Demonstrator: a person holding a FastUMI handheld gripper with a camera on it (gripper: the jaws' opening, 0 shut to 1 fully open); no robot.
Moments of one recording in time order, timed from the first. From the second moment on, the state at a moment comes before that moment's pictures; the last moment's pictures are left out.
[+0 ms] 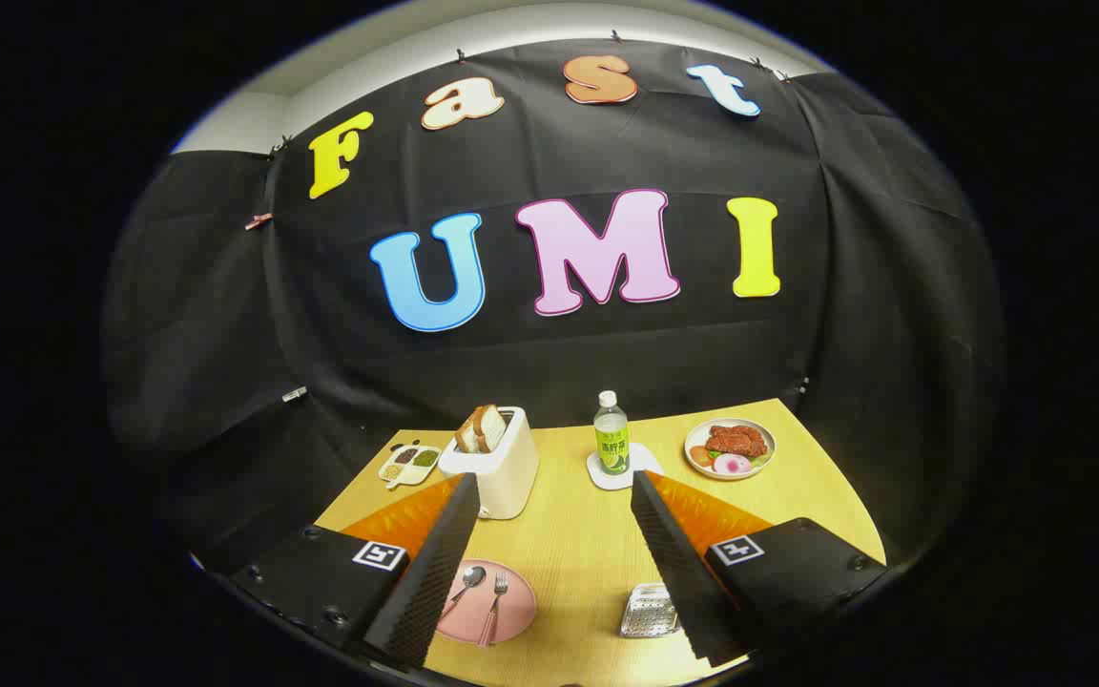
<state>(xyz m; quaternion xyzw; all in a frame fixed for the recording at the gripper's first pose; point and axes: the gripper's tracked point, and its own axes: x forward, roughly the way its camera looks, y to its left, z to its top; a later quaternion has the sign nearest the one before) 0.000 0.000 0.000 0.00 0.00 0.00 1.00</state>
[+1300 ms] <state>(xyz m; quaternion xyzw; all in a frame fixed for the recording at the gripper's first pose) -0.013 -0.015 0.014 0.00 -0.03 -0.06 1.00</state>
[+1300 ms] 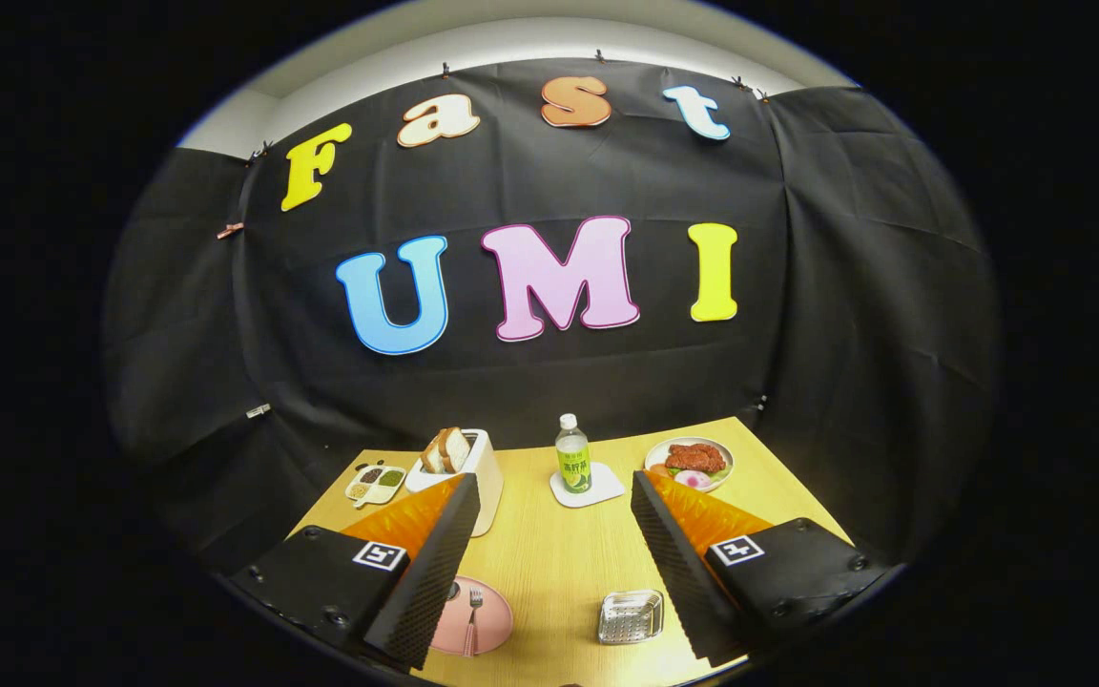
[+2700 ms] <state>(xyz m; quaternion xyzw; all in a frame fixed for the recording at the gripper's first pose) 0.065 0.095 -0.354 -0.12 0.44 0.04 0.89</state>
